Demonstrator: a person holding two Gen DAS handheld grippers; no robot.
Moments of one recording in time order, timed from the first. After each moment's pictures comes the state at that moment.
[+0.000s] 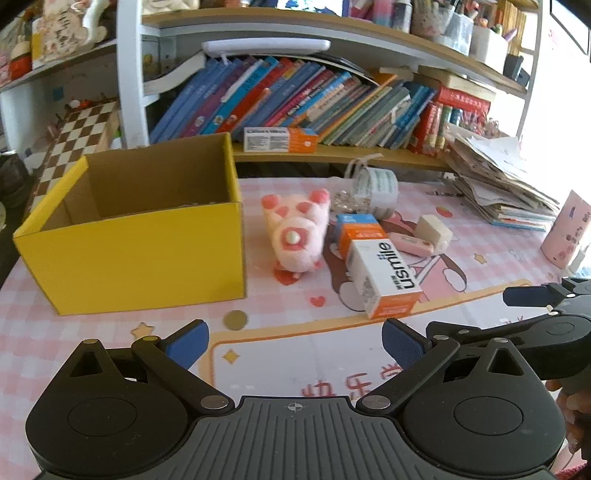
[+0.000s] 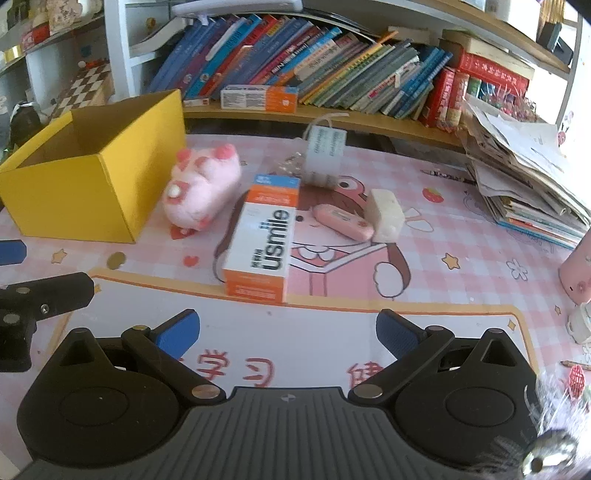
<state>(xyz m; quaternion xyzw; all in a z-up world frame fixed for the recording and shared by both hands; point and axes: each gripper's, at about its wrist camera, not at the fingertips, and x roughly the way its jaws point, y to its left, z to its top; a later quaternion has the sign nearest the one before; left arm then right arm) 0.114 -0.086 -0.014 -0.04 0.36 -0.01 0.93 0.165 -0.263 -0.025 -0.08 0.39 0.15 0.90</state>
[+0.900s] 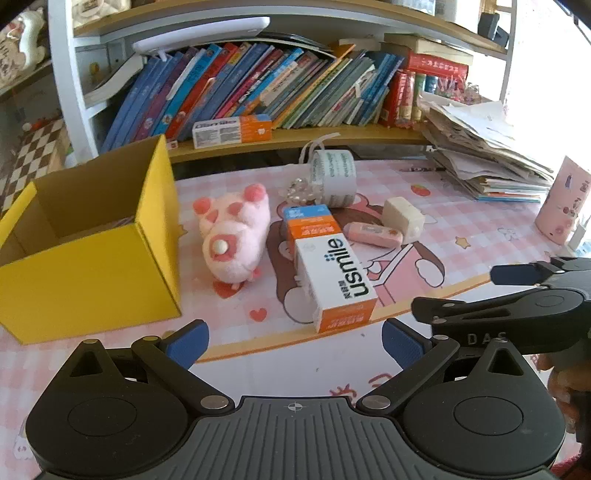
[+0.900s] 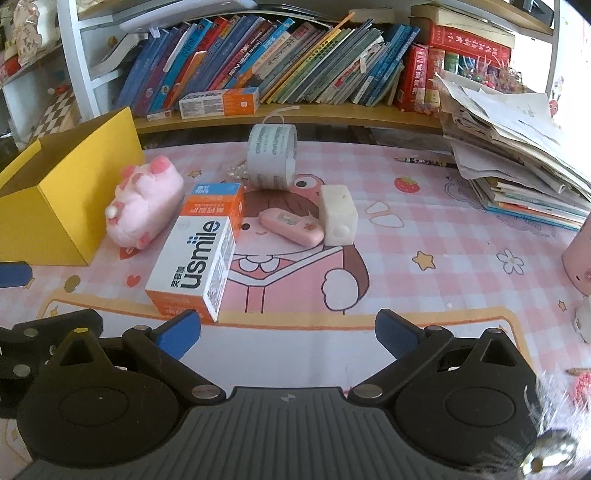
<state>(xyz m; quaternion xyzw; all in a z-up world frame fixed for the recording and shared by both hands) 0.156 -0.144 -0.021 0.01 0.39 -0.03 0.92 0.211 -0.313 -0.039 -0.04 0.39 0.16 0.91</state>
